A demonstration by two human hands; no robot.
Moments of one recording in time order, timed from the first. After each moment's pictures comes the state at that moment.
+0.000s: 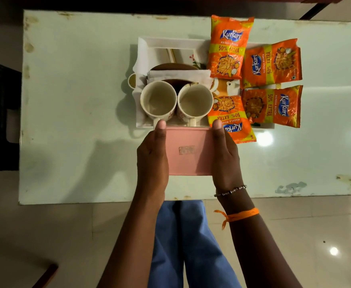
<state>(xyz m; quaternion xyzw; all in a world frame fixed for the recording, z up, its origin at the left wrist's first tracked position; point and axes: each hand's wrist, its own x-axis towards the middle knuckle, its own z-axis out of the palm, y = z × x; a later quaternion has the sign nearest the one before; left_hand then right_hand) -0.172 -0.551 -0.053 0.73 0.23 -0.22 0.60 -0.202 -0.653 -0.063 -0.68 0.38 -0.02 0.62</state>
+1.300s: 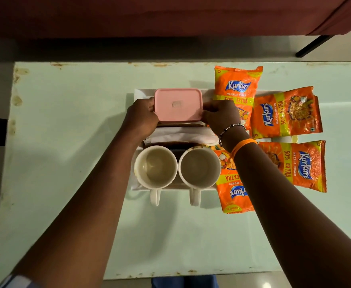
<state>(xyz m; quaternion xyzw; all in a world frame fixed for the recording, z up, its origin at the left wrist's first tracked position) 0.055 -0.580 -0.143 0.88 0.02 -0.27 0.40 0.007 -0.741 -0.143 -0.82 0.34 0.10 0.46</state>
